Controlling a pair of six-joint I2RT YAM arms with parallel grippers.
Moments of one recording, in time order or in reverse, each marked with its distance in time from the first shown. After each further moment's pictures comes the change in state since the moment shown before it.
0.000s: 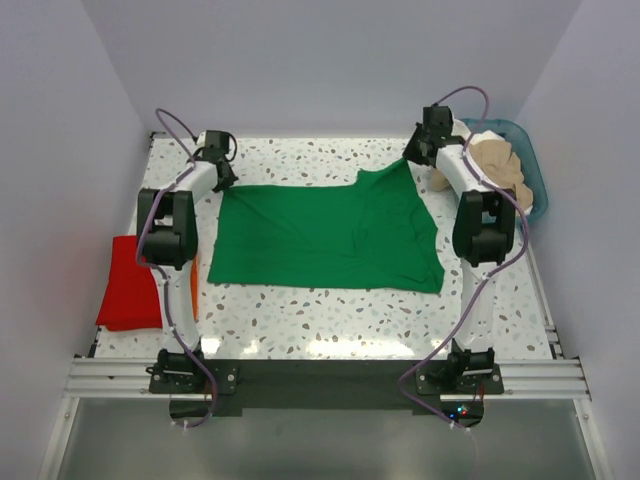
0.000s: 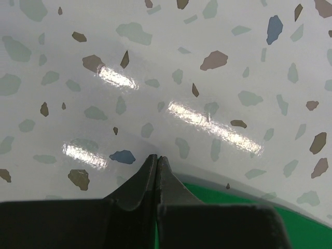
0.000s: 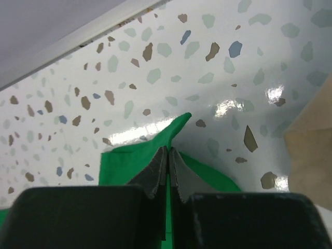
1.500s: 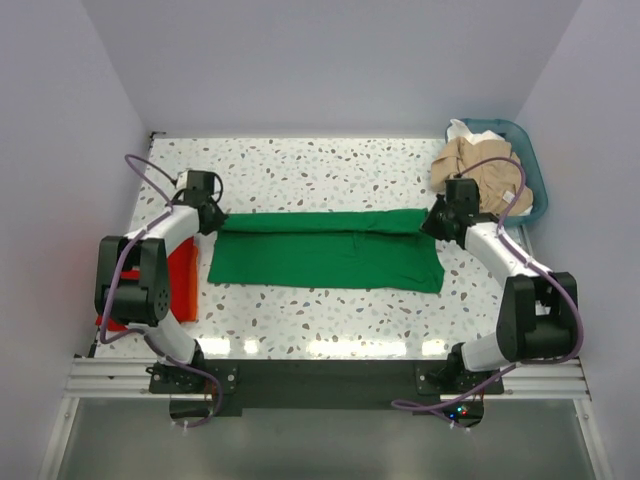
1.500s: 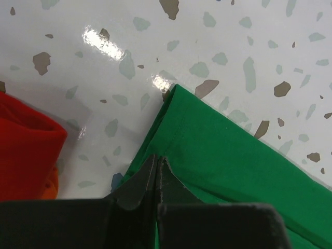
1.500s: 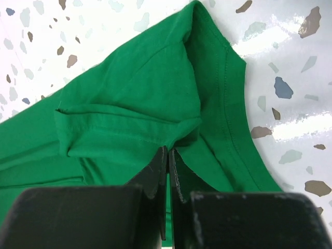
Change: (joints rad) left arm 0.009 -0.537 -0.659 0.067 0.055 -0.169; right arm -0.008 -0.849 -1.062 0.098 -0.028 0.064
